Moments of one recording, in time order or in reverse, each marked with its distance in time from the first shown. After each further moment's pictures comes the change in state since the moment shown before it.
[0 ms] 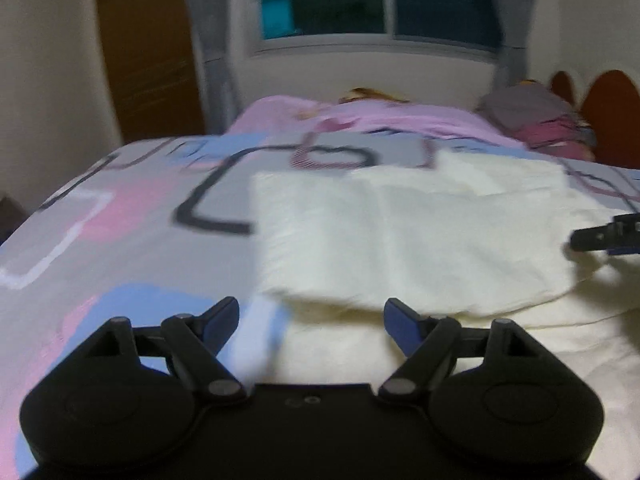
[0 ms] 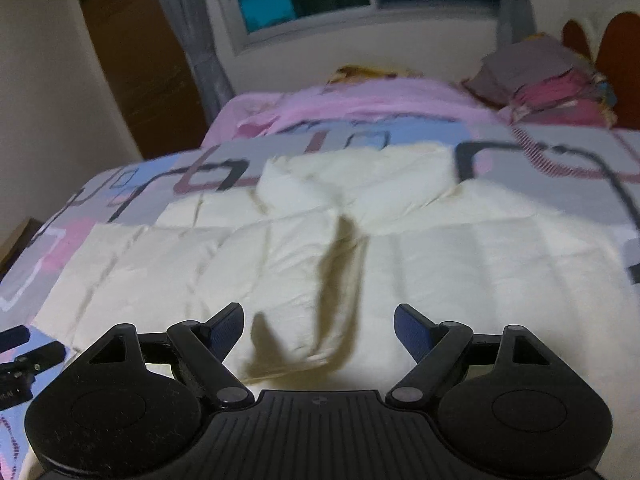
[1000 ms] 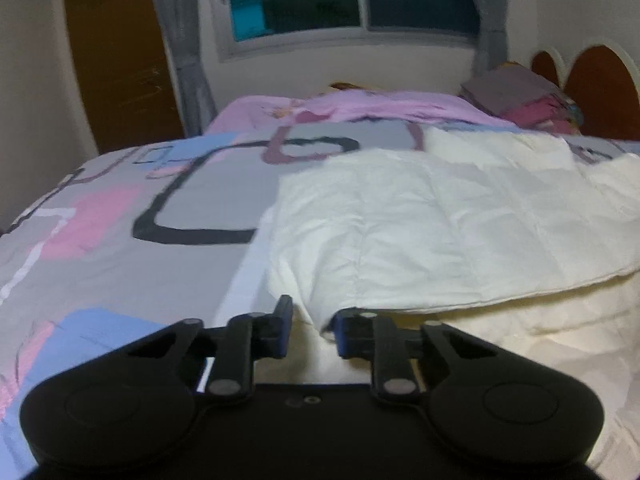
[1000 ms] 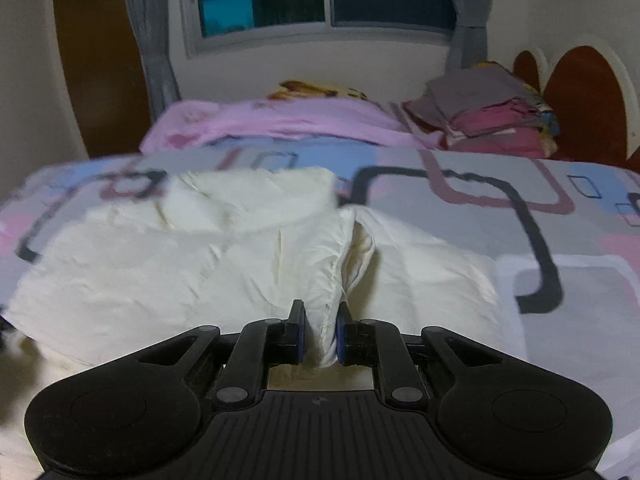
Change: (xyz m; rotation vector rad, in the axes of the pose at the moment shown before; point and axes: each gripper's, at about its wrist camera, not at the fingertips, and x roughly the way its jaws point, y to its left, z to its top) left arm 0.051 -0.022 -0.001 0.091 -0.008 -0.064; right arm -0.035 -0.064 0.004 -0.083 -0.040 -0.249
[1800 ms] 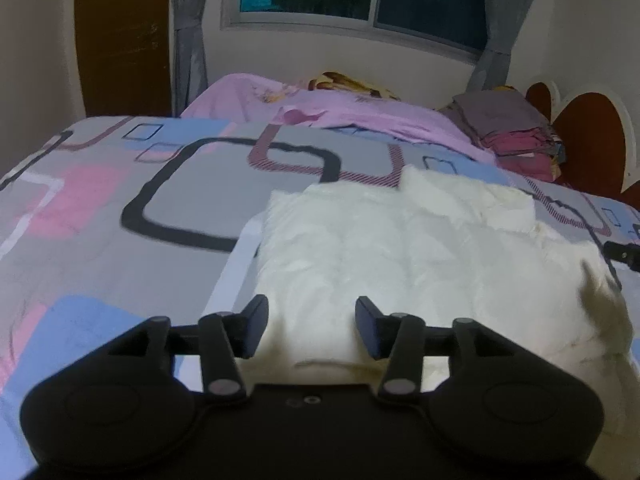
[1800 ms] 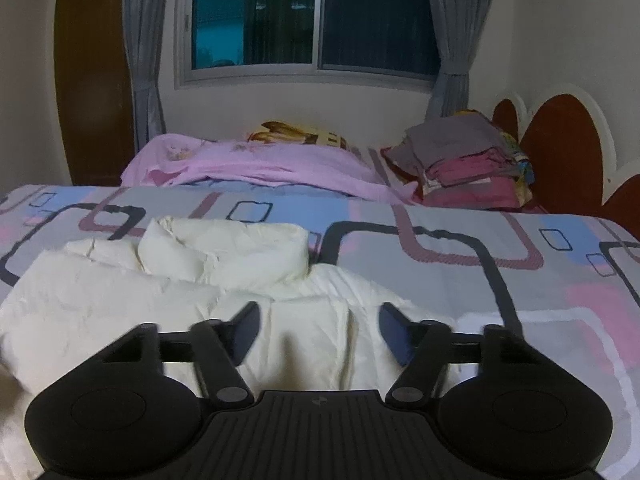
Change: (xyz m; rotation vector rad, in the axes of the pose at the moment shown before) left arm -0.032 0.017 0.052 -0.166 0.071 -0.120; right arm -0.023 0.003 0.028 -0.028 -0.153 -0.045
